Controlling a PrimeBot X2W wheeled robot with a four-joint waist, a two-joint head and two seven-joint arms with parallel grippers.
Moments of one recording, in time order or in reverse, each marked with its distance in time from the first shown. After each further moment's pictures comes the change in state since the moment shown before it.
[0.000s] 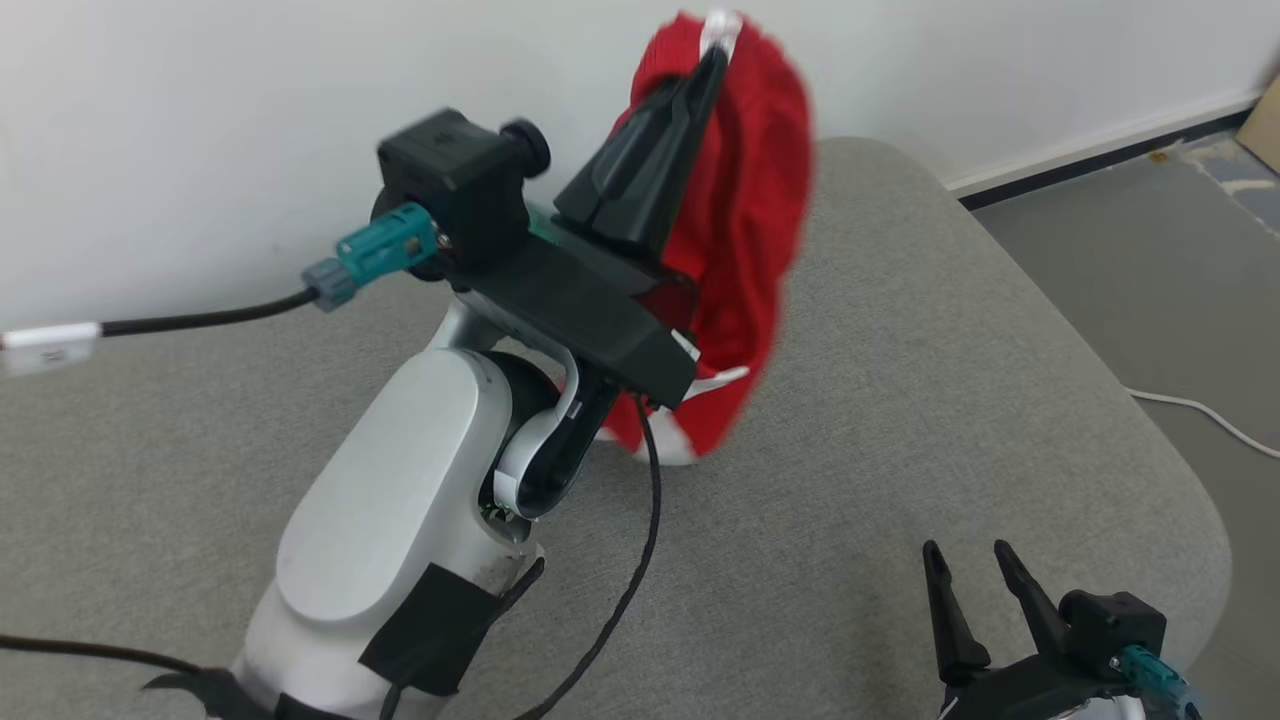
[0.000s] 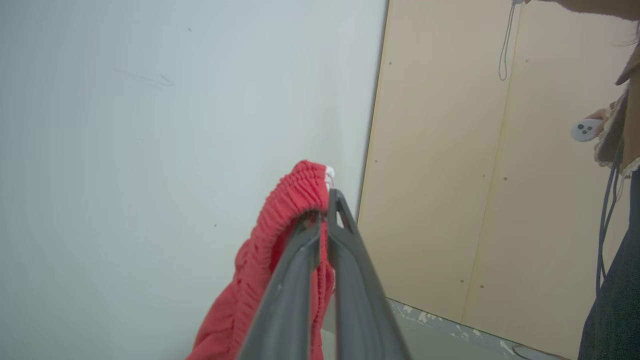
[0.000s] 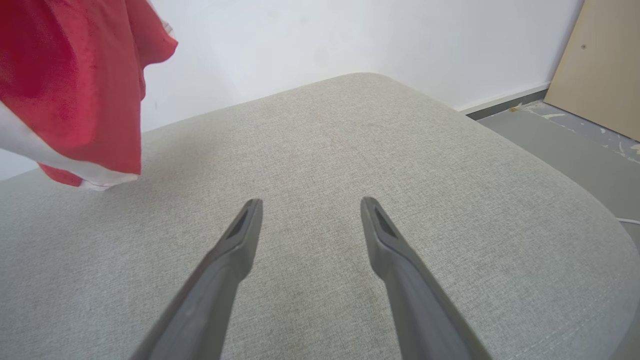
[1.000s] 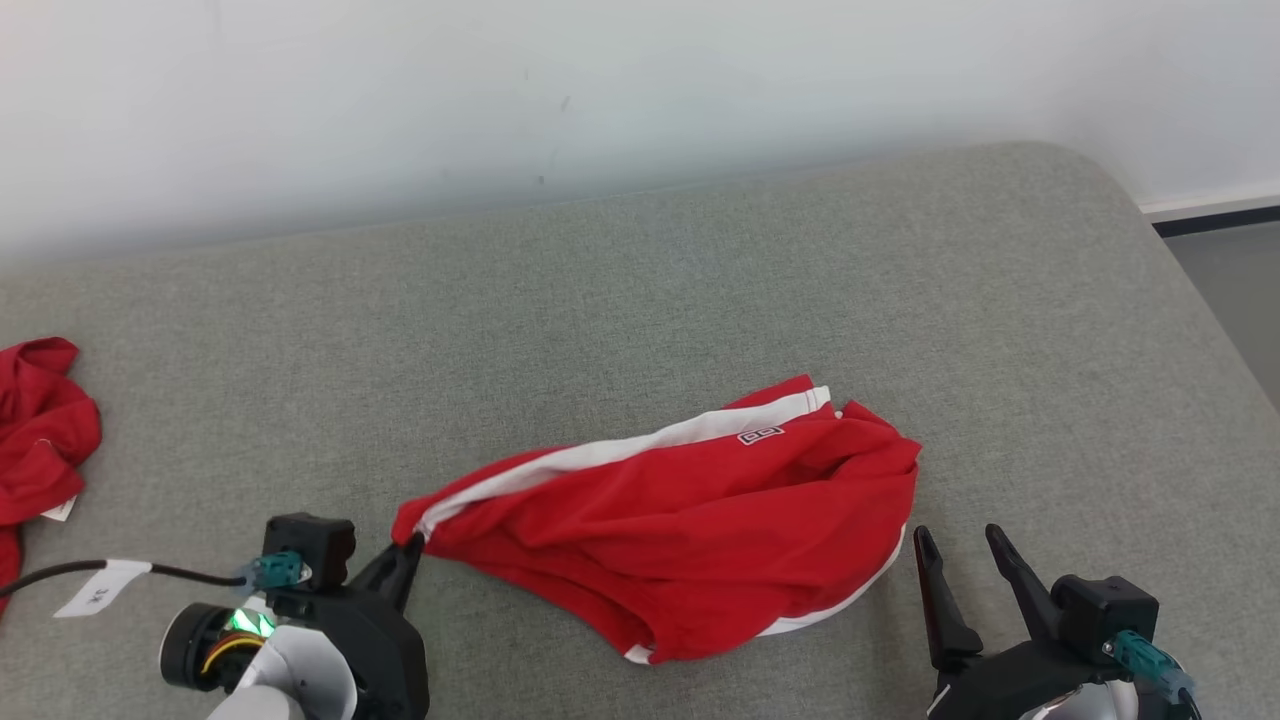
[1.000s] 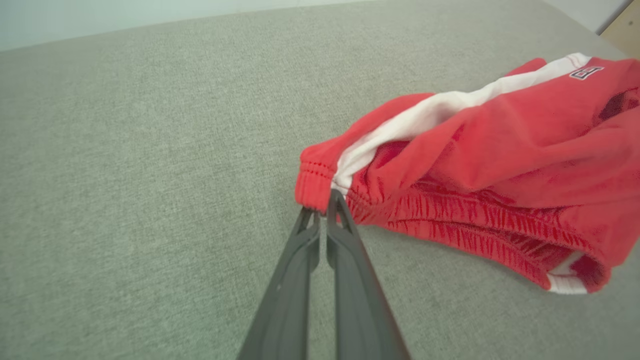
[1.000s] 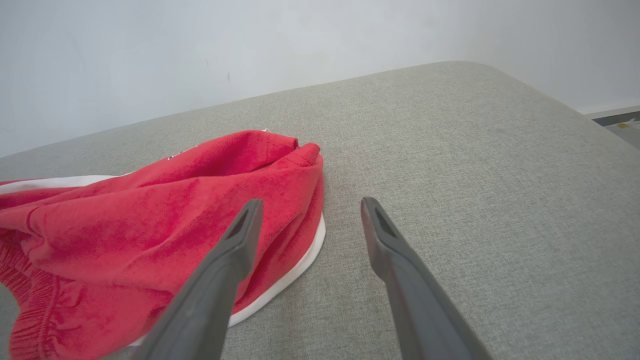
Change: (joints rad) left arm 0.510 0.364 -0.022 0.110 -0.012 0.105 0.174; right arm -0.015 0.000 0.003 -0.012 -0.003 0.000 0.009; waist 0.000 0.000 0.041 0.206
